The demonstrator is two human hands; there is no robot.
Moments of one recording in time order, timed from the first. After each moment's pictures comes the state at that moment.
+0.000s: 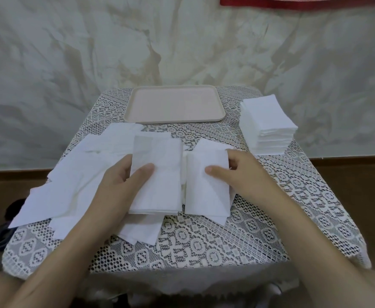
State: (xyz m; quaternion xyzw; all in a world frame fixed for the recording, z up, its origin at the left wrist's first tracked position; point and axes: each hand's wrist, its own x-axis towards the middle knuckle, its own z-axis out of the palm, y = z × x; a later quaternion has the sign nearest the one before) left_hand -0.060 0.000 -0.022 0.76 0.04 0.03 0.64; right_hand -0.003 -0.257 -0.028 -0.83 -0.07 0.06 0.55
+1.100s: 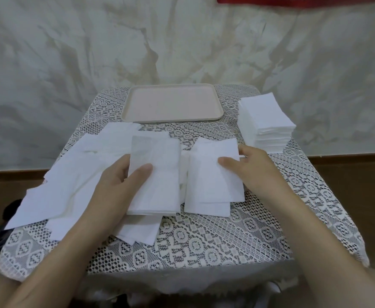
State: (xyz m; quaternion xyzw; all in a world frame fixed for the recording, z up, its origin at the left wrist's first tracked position) left_hand -0.060 -0.001 -0.023 0.77 0.03 0.04 0.64; right_hand 0.000 -0.270 -0.028 -0.81 0.03 0.03 0.59
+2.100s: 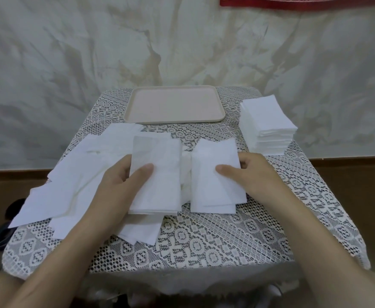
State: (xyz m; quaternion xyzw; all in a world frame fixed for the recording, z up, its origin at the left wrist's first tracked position) left_hand -0.060 0.000 -0.024 0.75 0.04 0.03 0.65; right_hand -0.010 -0.266 -0.020 -0.83 0.00 0.06 0.55
